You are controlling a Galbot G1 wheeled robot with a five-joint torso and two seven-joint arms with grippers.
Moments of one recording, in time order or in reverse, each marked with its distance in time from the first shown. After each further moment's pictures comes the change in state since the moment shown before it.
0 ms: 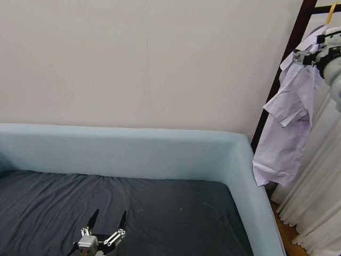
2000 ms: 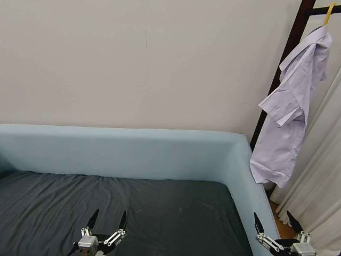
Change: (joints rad) left arm 0.000 0.000 0.000 0.000 0.000 0.000 0.000; right arm -1.815 0.905 0.749 0.294 -0.849 0.789 -0.377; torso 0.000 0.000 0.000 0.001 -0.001
